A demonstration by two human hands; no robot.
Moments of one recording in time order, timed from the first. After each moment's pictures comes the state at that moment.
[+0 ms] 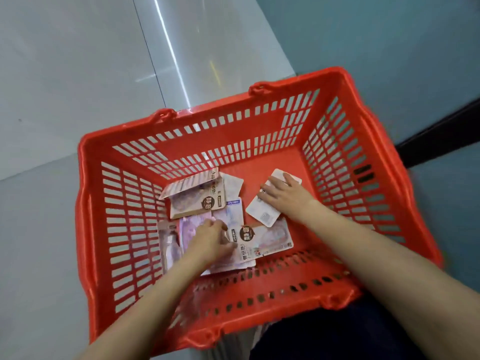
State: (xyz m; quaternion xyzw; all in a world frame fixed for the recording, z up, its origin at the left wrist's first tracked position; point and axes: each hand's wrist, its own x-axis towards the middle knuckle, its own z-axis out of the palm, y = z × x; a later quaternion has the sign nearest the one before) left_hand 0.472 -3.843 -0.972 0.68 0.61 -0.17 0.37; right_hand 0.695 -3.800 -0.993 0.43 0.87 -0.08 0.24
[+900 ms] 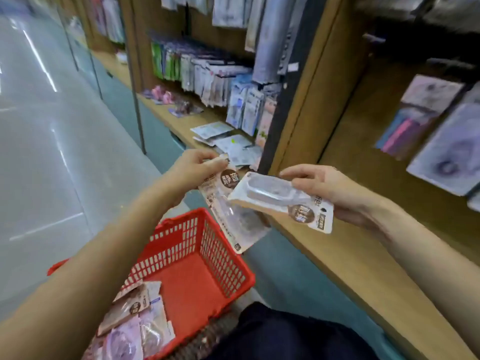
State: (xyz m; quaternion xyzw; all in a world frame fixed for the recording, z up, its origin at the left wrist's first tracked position) left_hand 0.591 -3.832 -0.523 0.72 0.33 0.28 0.54; right_hand 0.785 -3.997 -0.480 0.65 0.46 -0.46 -0.41
